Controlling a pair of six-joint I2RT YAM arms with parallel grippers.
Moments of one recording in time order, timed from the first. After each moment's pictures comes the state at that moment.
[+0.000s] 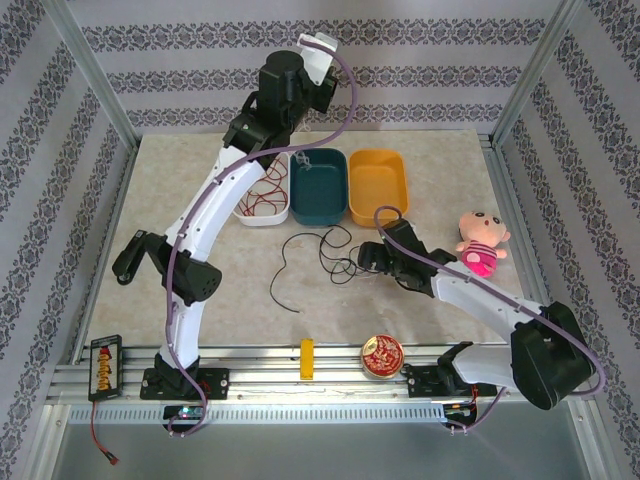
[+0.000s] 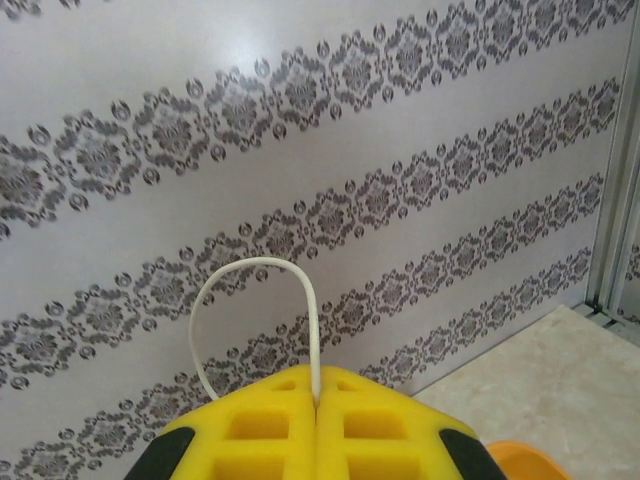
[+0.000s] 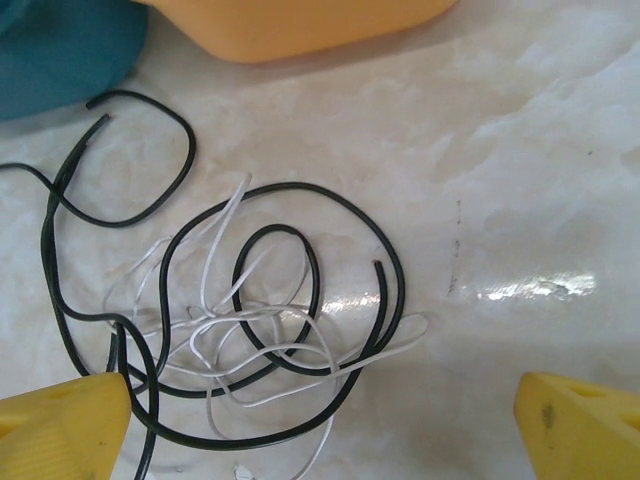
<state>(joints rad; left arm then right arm) -0.54 2.08 2.46 -0.46 -0.20 0.19 0.52 1.24 0.69 -0.41 0.15 0.69</state>
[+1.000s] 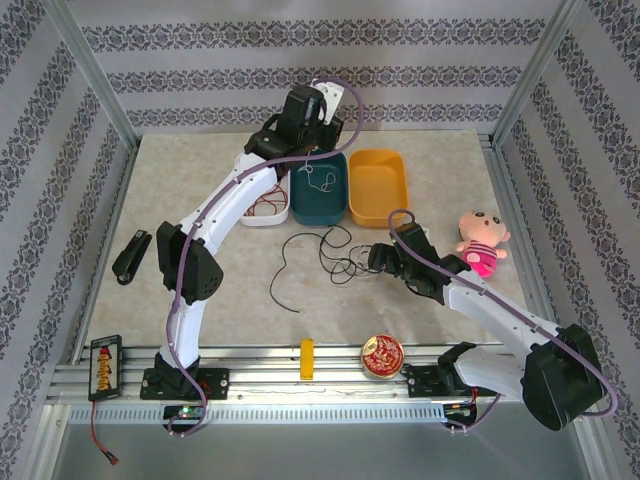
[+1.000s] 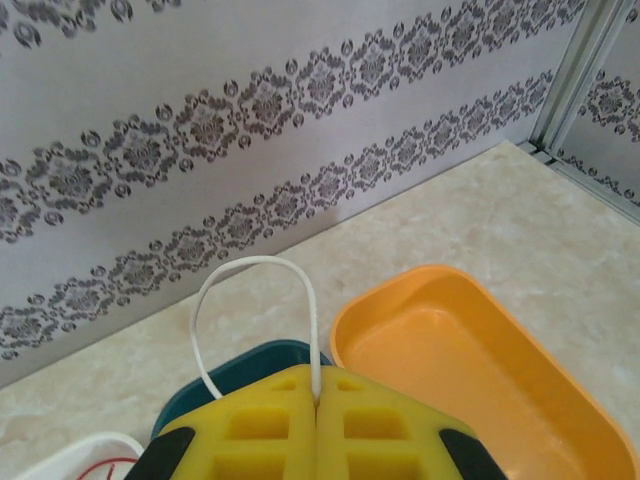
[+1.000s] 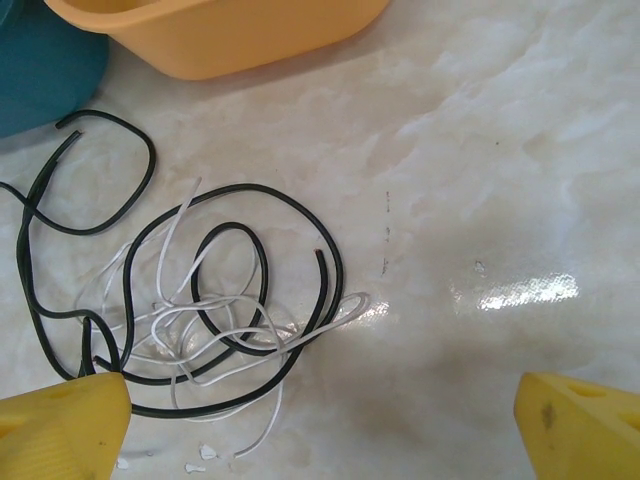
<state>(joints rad) -0.54 2.08 2.19 -0.52 -0.10 0.01 0.50 1.12 0.66 -0.49 0.18 0.70</state>
